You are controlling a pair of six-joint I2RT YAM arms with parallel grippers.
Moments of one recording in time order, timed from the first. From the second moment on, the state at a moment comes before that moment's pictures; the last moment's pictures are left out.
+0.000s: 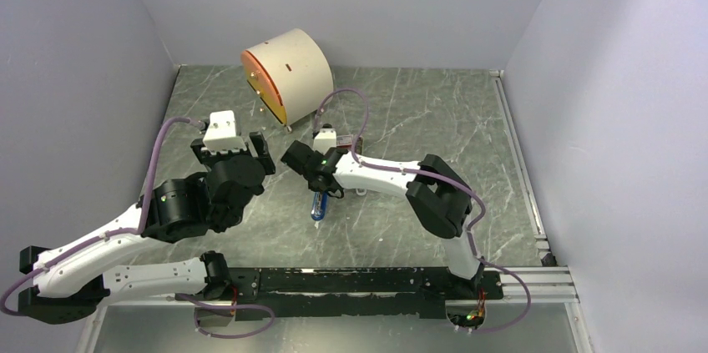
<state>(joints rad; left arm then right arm) -1.17 0.85 1.14 -0.84 -1.19 -0.66 1.05 2.01 1.50 -0.64 0.49 0.90</state>
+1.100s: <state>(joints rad) -1.17 0.85 1.13 -0.83 -1.19 -0.66 1.05 1.98 1.50 -0.63 0.49 0.90</state>
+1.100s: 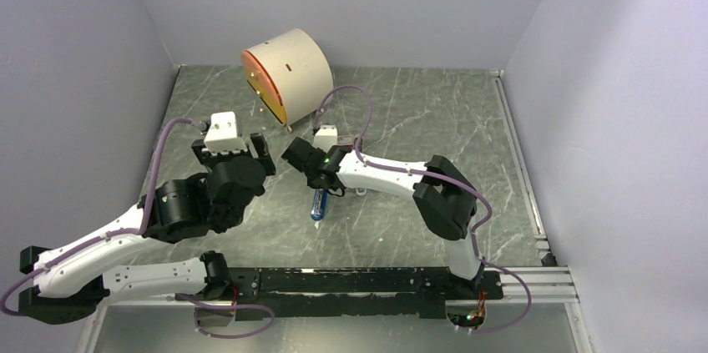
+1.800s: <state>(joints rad) -1.17 0.85 1.13 -0.83 -1.19 -0.66 1.05 1.98 1.50 -0.63 0.49 0.90</state>
